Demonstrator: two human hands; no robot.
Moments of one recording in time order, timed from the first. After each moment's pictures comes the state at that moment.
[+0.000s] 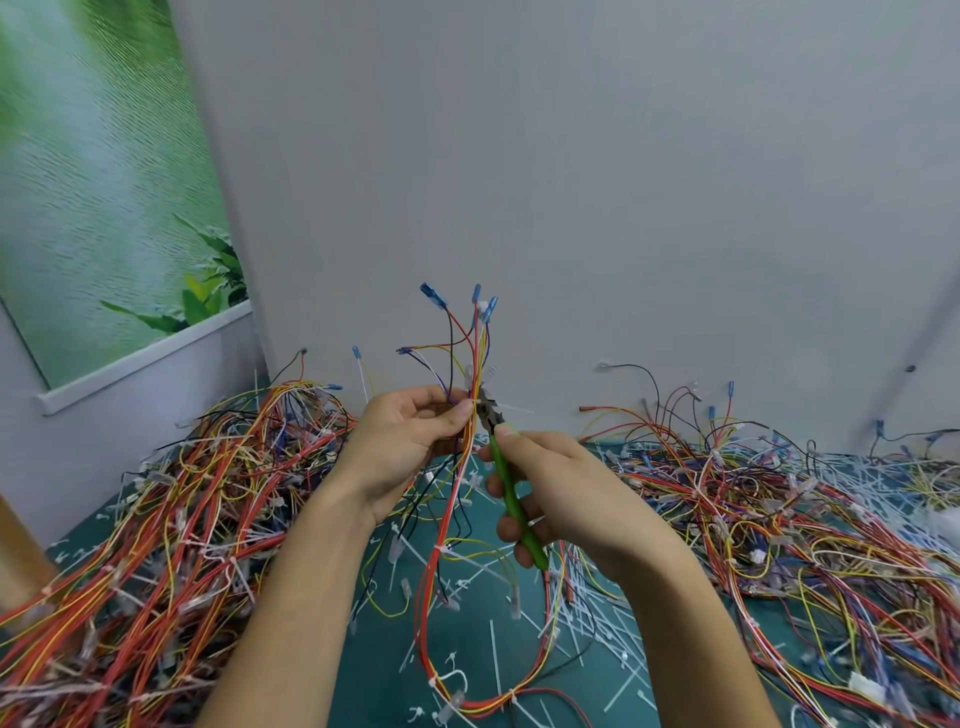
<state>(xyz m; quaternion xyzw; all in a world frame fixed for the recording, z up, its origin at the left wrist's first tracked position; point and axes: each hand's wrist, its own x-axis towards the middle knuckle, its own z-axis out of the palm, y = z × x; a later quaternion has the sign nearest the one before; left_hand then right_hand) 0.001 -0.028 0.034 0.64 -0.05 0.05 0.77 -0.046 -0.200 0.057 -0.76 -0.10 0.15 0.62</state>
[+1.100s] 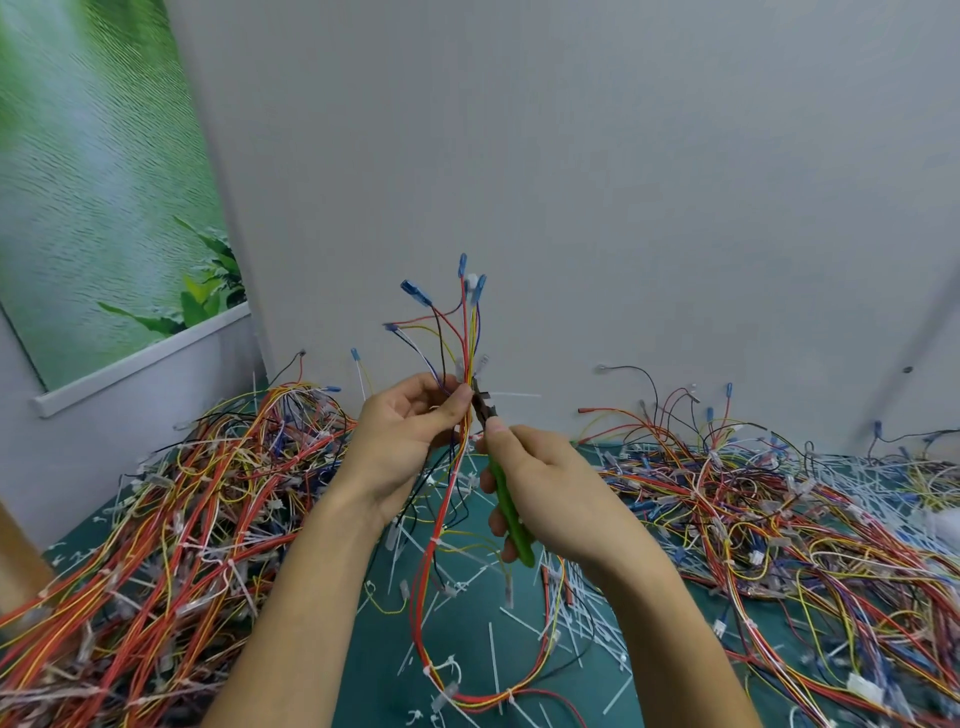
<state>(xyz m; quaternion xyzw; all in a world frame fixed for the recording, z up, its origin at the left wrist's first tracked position) 0.003 -0.033 0.033 0.60 -0.07 0.09 0.80 -0.042 -0.192 0.050 -0.81 -0.12 0.08 0.56</state>
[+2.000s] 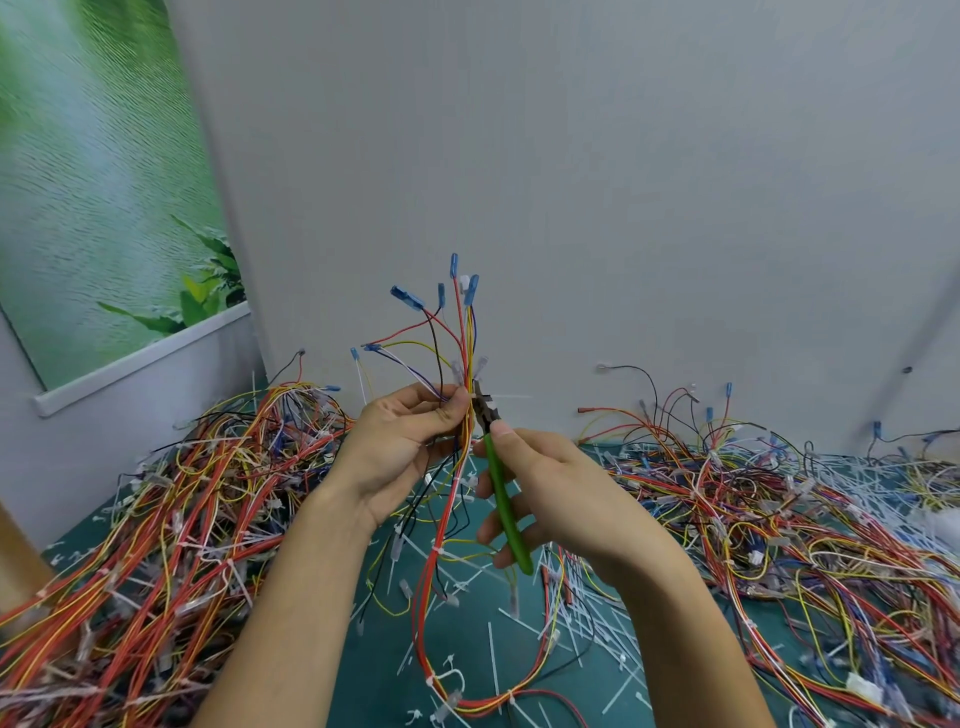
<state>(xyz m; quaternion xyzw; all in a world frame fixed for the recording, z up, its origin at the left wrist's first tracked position) 0.002 -0.028 0.034 0.53 -0.05 0.02 0.85 -0.048 -0.199 0.058 -0.78 -0.13 0.13 0.60</state>
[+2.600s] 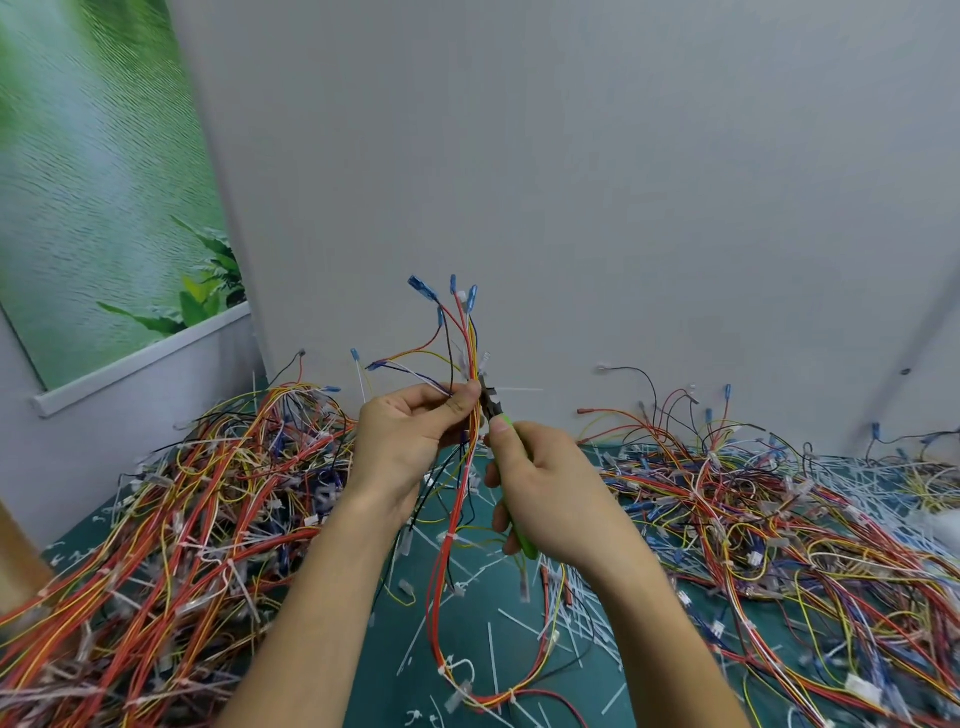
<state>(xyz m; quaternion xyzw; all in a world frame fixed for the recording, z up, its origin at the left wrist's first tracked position) 0.005 -0.044 0.031 0.58 -0.01 0.13 0.81 -0.035 -0.191 0.041 -0.84 -0.13 0.00 0.53</state>
